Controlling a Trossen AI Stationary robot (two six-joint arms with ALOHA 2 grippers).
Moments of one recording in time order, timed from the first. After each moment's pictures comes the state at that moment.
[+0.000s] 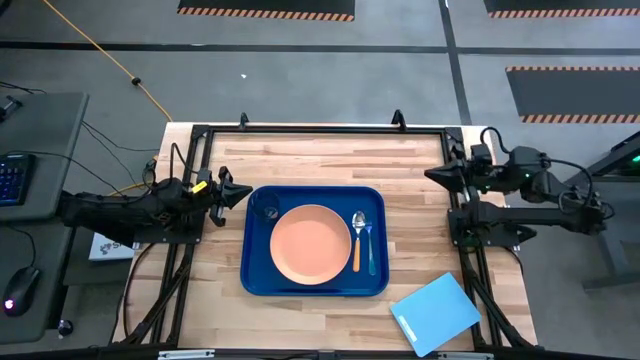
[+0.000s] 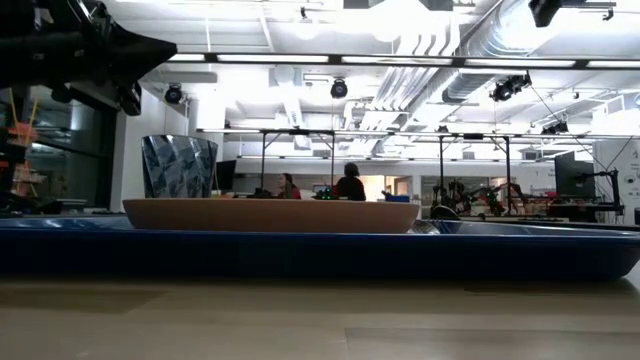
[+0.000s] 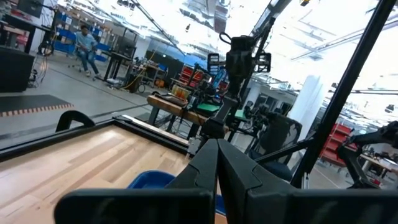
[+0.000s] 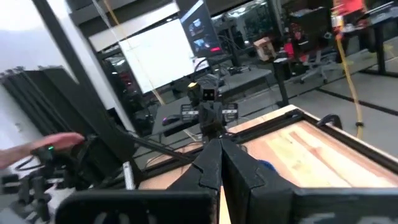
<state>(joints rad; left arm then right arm) 0.06 0.20 0.01 0.41 -0.11 -0.36 -0.15 0.37 0.71 -0.28 -0.09 0.36</state>
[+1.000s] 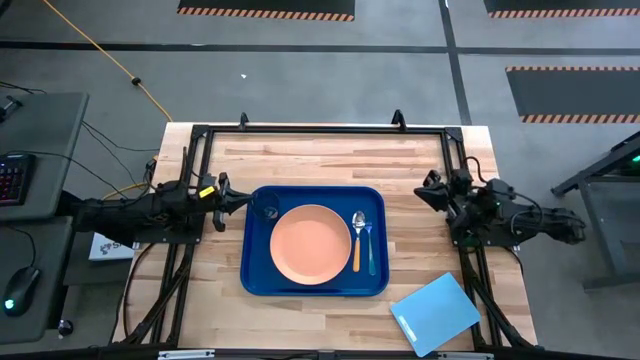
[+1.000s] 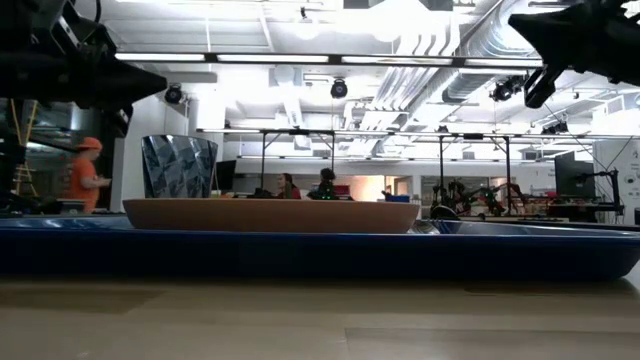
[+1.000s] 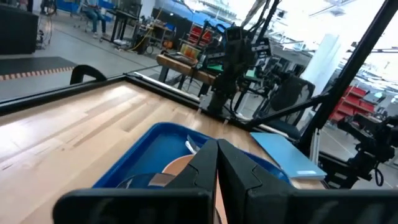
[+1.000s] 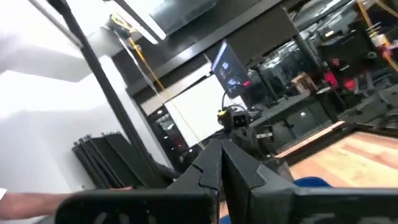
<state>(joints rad) 0.06 0.01 0.01 0.02 -0.08 -0.36 -0.15 0.02 0.01 0.40 -0.13 0.59</state>
